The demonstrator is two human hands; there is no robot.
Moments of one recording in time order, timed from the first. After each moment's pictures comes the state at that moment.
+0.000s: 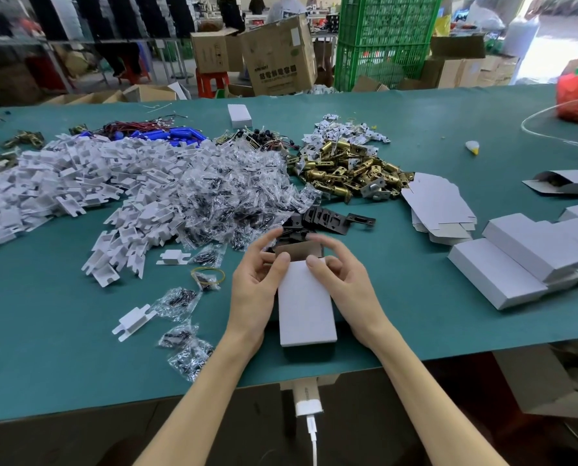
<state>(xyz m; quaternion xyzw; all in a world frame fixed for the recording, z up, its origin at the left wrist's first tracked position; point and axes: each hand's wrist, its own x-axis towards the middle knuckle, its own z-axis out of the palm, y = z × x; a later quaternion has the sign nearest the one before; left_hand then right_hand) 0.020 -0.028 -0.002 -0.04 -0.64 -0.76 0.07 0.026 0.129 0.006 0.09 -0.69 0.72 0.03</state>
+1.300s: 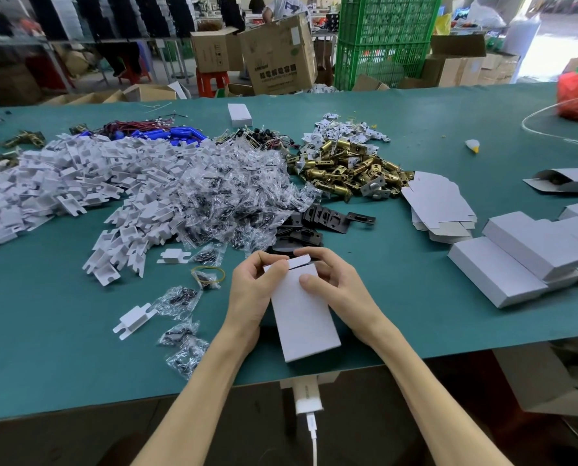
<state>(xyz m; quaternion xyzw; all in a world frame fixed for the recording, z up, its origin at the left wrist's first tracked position) 0.021 -0.033 0.000 0.01 -0.64 -0.77 0.02 0.032 0.130 0.011 0.11 -0.71 0.70 -0.04</state>
